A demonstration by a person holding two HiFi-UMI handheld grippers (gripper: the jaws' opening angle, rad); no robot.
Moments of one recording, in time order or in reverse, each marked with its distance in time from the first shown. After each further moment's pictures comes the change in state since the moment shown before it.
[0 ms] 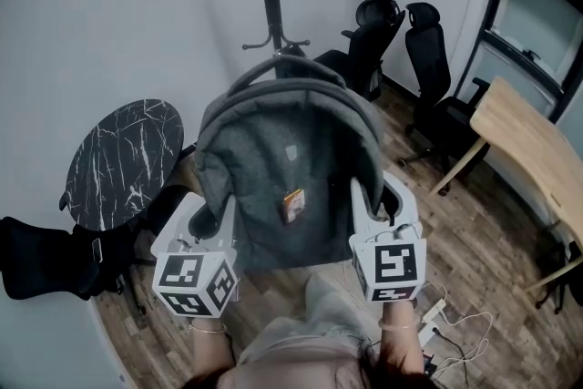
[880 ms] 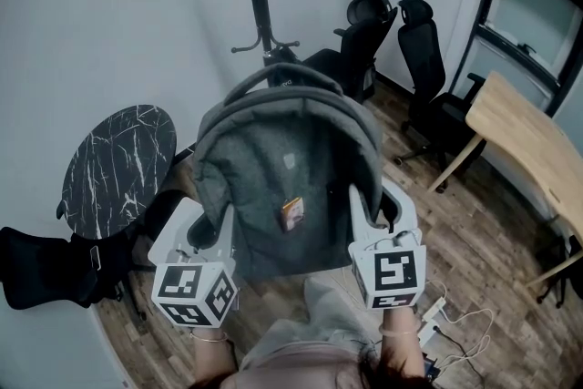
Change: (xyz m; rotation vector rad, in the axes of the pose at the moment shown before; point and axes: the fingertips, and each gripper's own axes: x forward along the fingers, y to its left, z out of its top) left arm 0.012 -0.013 -0.004 -0.011 0.022 -0.013; right arm 0.000 -0.014 -0.011 0.009 0.024 -0.005
